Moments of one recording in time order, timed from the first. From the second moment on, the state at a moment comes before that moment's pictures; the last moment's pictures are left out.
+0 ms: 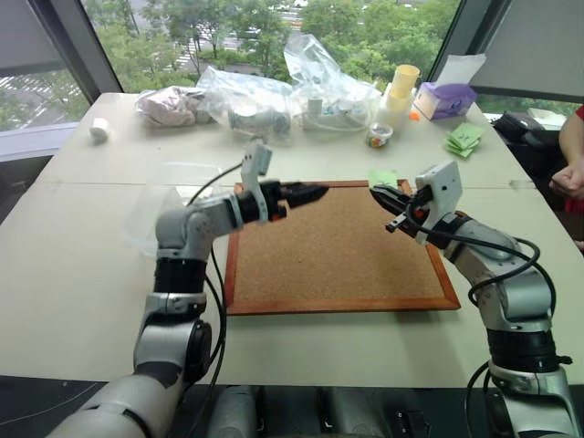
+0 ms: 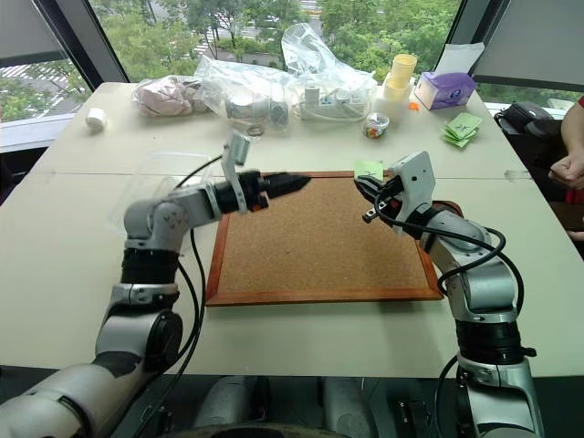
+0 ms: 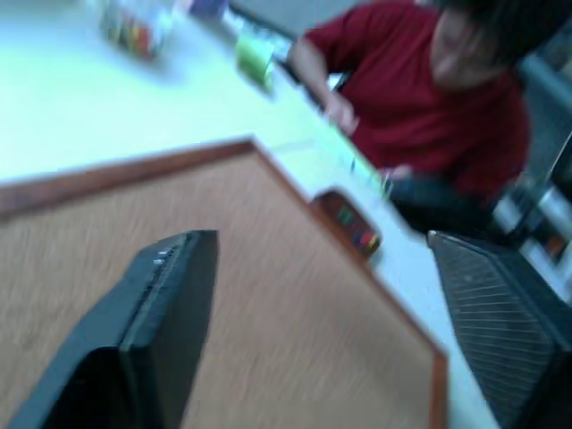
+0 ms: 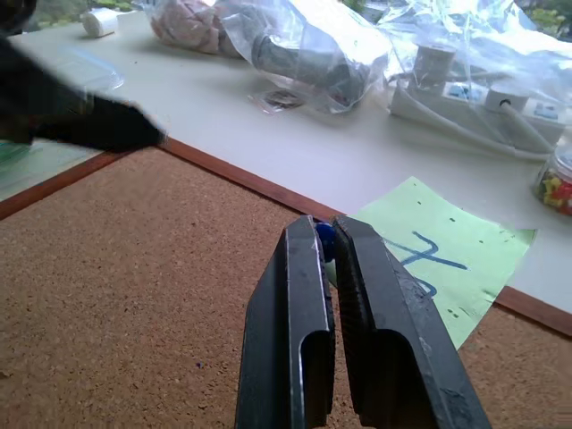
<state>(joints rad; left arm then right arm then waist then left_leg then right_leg) -0.89 0.09 0.26 0.26 -0.60 1.08 -0.60 -0.37 -0.54 -0.12 -0.24 0.37 0.54 0.61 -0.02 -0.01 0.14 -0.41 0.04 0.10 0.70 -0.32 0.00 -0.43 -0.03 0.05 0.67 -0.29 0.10</state>
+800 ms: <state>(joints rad) -1.11 0.00 0.30 0.92 -0.63 1.00 -0.69 -0.37 -0.62 -0.09 -0.36 0.39 0.60 0.69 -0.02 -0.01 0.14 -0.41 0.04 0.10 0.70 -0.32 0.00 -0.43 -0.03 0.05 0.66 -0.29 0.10</state>
